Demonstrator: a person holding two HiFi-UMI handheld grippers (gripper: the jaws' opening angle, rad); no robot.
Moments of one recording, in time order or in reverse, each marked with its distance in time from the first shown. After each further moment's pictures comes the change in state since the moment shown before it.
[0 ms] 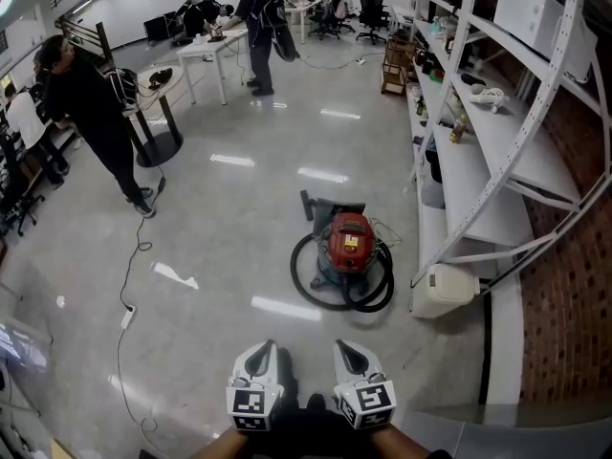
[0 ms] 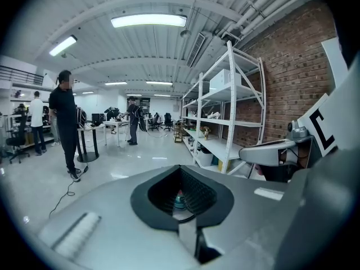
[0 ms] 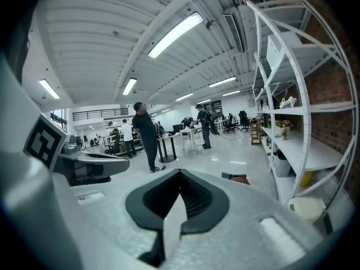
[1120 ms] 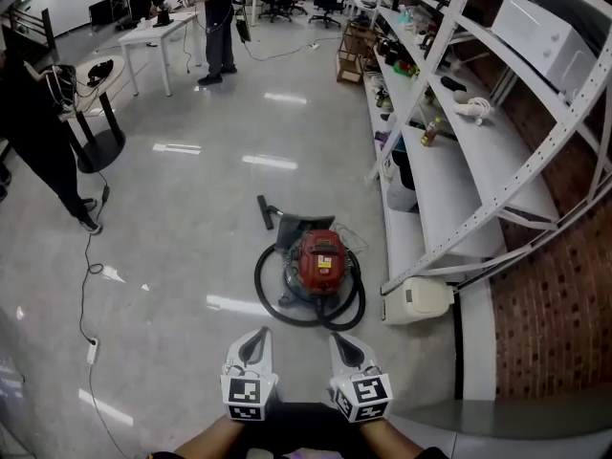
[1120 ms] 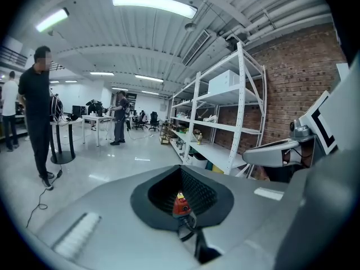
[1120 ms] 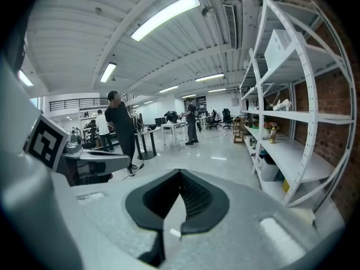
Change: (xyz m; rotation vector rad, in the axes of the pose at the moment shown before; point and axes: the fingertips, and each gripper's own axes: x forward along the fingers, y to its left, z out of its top) left arm 0.187 0.081 0.062 -0.020 -0.005 -0.196; right arm 0.157 -0.071 0.055 0.019 0.084 -0.207
